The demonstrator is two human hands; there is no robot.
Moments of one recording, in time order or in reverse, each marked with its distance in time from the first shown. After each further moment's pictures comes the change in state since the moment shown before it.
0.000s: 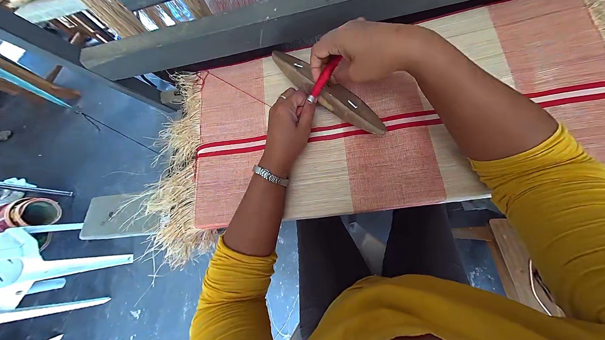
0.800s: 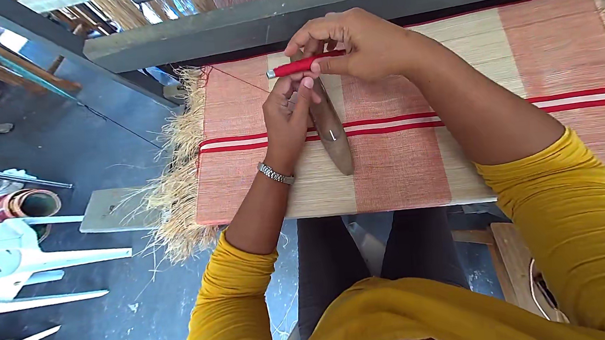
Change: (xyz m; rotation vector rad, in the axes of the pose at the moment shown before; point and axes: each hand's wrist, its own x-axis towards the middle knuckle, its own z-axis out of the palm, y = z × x) left_hand 0.003 0.013 -0.004 -0.473 0.218 0.064; right_hand 0.009 -0.001 0.010 0.271 0.240 -0.253
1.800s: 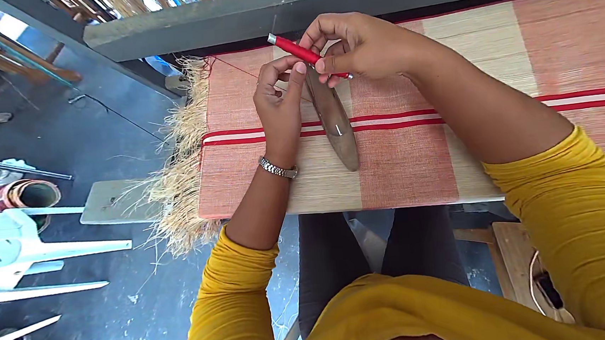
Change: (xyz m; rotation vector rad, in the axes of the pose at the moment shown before) left_hand 0.004 -0.006 -0.008 0.034 0.231 -0.095; right_hand 0.002 -0.005 0.015 0.428 -0.042 0.276
